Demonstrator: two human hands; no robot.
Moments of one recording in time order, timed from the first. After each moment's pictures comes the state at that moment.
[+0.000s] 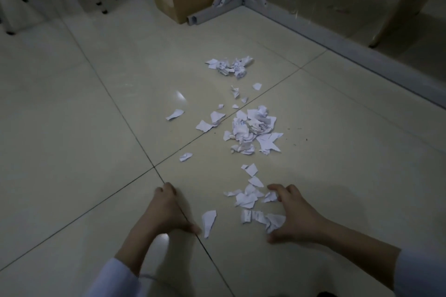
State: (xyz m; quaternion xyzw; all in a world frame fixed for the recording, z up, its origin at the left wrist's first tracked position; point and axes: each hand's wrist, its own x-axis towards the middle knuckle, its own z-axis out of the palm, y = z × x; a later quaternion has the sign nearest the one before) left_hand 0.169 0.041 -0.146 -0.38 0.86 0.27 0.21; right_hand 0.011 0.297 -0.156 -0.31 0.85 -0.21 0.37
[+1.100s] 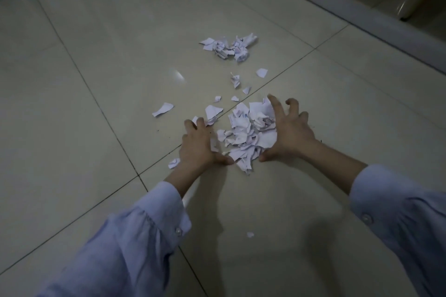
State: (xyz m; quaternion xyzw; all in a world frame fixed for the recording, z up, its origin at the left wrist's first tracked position) left_hand 0.003 0.019 -0.162 -0.34 0.91 0.24 0.07; right_hand -0.136 0.184 -0.164 -0.30 0.93 -0.12 0.17
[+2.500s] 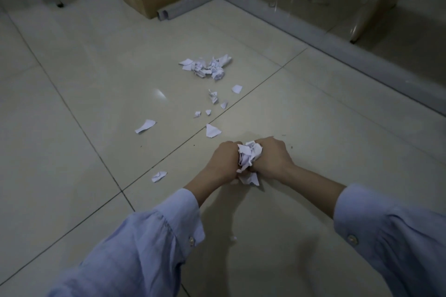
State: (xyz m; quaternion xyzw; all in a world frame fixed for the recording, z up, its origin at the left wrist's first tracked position) left_hand -0.032 0.087 -0.136 -0.09 0.94 0.27 0.16; right_hand -0.100 0.202 -0.143 -0.24 0.91 -0.23 0.25
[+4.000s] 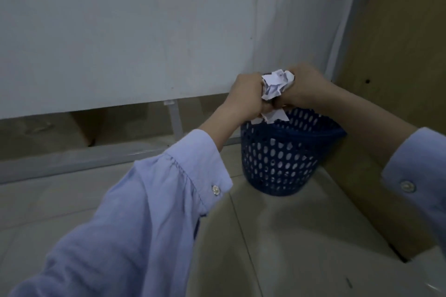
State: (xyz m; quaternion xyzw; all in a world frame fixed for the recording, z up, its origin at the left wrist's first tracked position) left_hand -0.185 0.588 0.148 0.44 0.86 0.27 -0.02; right_hand -0.117 0.704 0.164 0.21 0.95 -0.18 -0.10
